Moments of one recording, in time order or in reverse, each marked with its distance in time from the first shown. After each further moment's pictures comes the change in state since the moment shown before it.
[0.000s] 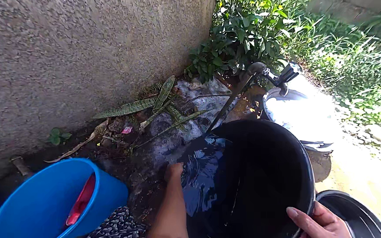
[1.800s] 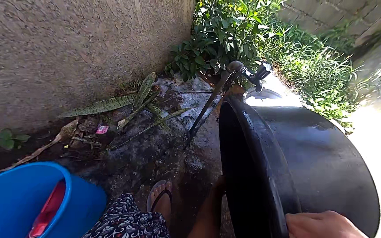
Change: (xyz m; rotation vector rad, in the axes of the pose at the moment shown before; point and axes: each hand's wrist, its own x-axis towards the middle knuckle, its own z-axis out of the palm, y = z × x) left_hand -0.189 0.018 0.144 -0.487 -0.825 0.124; right_hand -0.029 -0.114 0.002 -0.924 -0.736 -0.381
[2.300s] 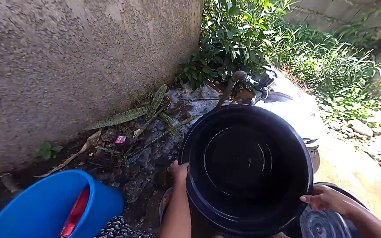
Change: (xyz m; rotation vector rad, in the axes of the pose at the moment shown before) left_hand 0.029 0.066 -0.188 0.175 0.807 0.366; right_hand -0.019 0.297 0.011 0.397 -0.074 0.983
